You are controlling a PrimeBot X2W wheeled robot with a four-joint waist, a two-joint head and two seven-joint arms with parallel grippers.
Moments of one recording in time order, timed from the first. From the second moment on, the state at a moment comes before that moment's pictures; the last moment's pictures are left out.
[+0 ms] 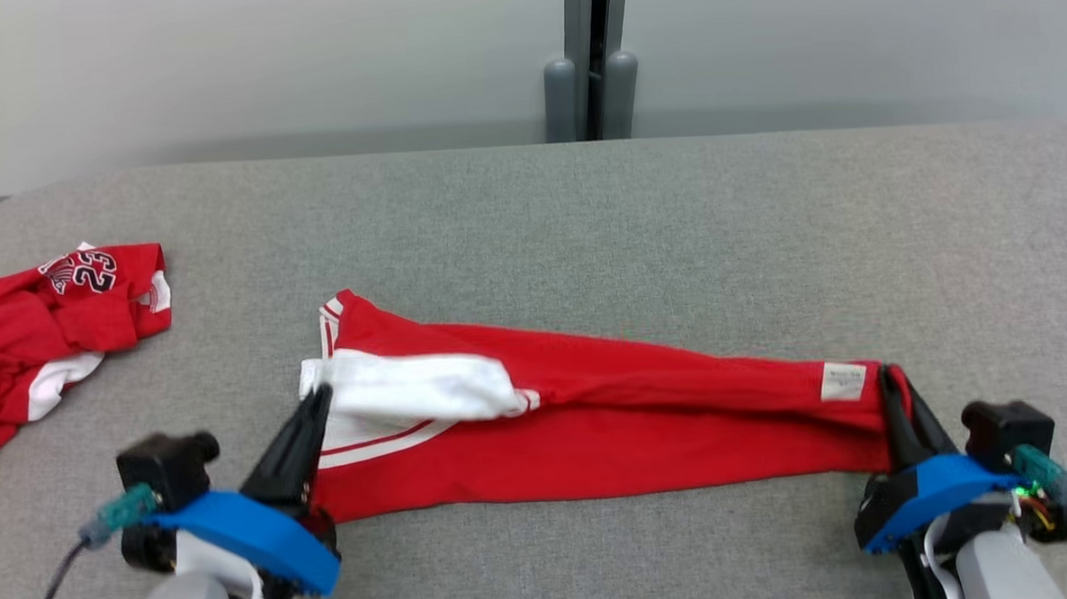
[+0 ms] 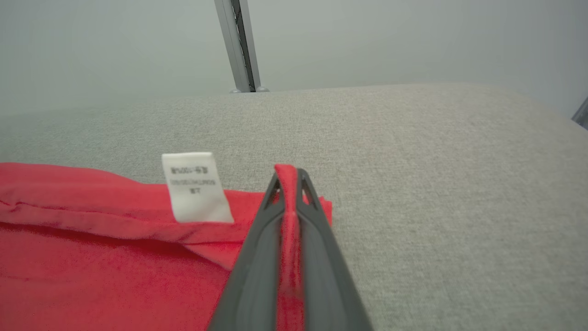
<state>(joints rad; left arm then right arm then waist) -0.35 0.48 -0.69 0.39 -0.98 -0.13 -0.26 -0.30 -0.05 -0.14 0.62 0.06 0.13 -0.26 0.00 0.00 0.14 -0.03</state>
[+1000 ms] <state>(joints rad) 0.04 0.12 -0.17 0.40 -0.43 -0.13 -0.26 -0.16 -0.05 -0.08 0.64 0.16 0.13 -0.26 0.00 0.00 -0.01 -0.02</state>
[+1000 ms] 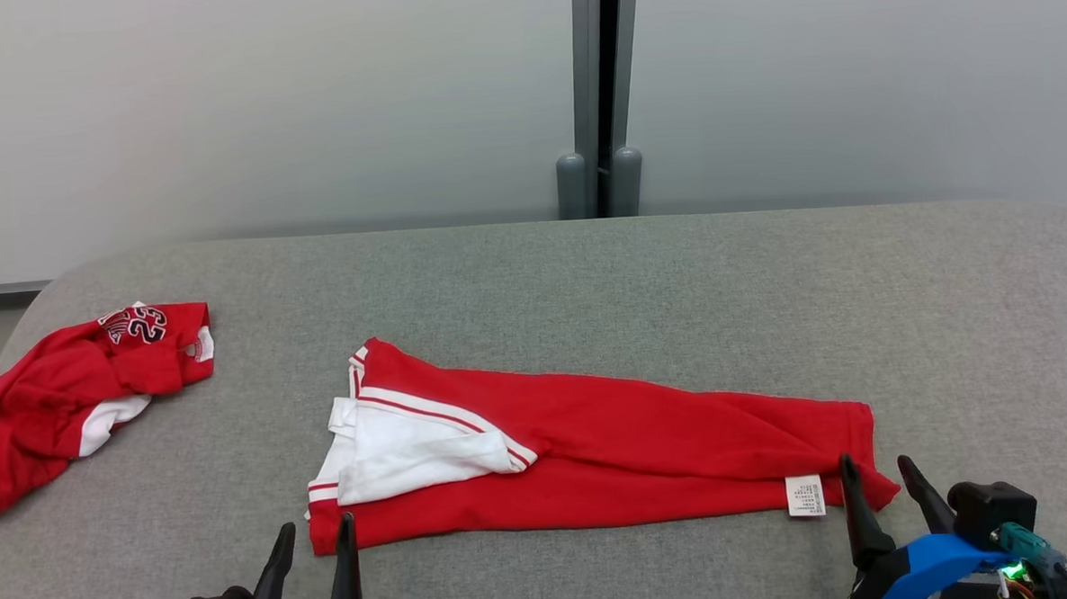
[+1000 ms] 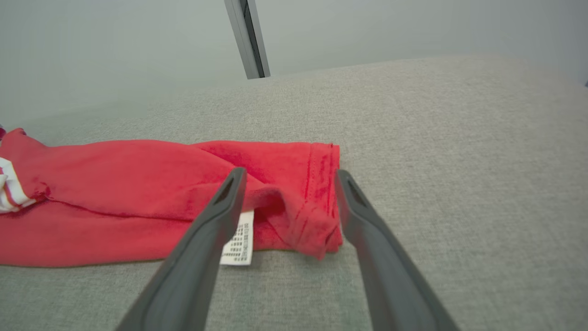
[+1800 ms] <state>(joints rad) -0.02 0.20 -0.30 0.40 -0.52 -0.13 -0.26 -0.44 -0.07 -0.21 1.11 0.12 0.13 -0.28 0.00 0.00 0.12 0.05</state>
